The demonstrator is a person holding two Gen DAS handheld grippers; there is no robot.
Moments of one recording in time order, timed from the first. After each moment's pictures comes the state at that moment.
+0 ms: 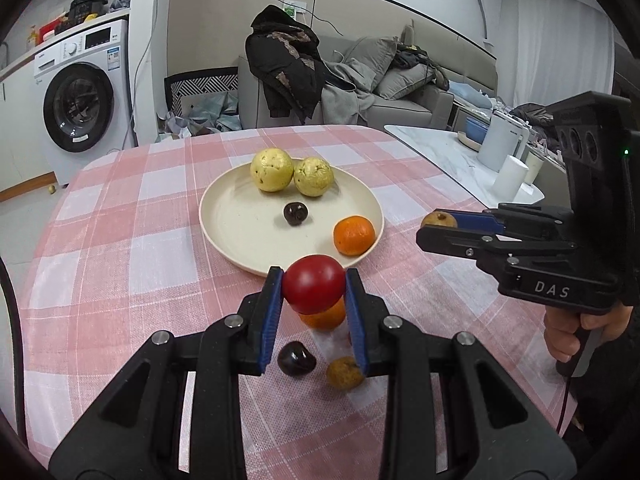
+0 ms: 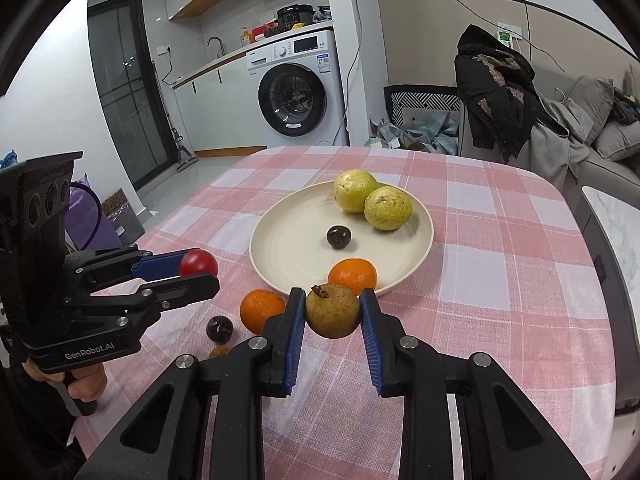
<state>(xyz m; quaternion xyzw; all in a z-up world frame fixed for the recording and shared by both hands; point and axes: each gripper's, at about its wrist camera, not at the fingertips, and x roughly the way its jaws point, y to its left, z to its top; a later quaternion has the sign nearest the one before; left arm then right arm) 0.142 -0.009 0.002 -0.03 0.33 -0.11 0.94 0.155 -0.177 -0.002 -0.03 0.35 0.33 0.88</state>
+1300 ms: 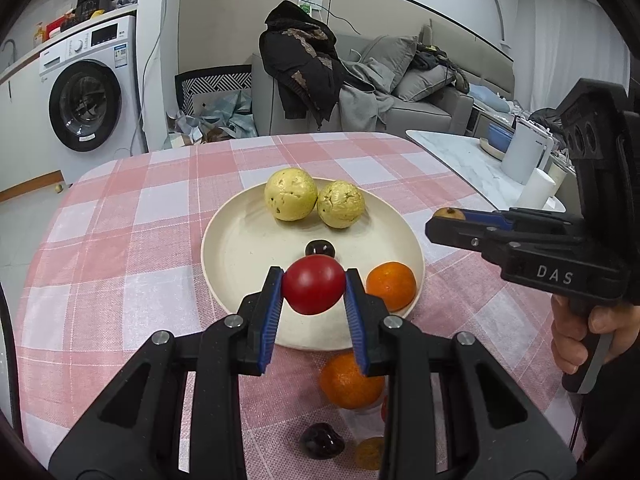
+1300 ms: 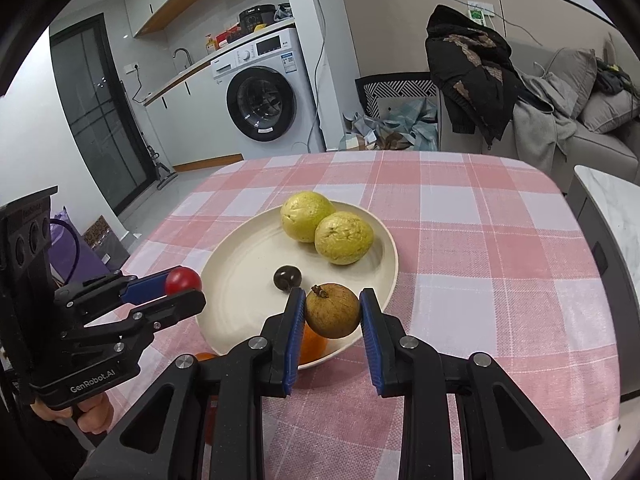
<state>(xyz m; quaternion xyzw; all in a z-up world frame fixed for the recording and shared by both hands) 0.218 -0.005 -0.008 -0.03 0.34 -0.09 0.94 0.225 -0.177 -0.008 0.01 0.38 0.29 0.88</state>
